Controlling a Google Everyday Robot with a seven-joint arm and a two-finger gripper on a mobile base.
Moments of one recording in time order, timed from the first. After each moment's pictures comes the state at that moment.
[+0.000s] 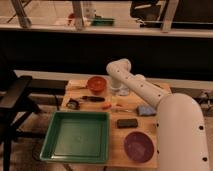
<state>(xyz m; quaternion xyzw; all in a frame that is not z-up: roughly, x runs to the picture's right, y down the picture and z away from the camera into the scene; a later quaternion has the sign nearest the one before) 0.045 0.055 0.910 -0.33 -0.10 -0.09 0.93</state>
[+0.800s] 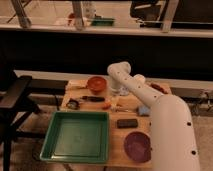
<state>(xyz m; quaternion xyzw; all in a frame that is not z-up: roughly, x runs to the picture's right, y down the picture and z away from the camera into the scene) 0.047 0.070 0.941 -0.35 -0.12 -0.08 0.93</state>
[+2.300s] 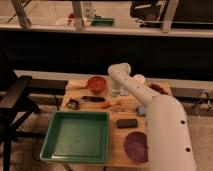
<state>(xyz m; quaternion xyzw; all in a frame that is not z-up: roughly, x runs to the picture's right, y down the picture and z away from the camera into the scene) 0.051 0.079 0.949 -0.37 -0.12 -0.09 0.92</state>
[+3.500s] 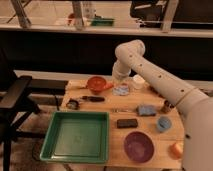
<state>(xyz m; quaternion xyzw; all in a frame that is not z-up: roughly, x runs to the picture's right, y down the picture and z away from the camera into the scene) 0.062 -0.057 0.781 -0.19 -0.13 -0.14 0.96</state>
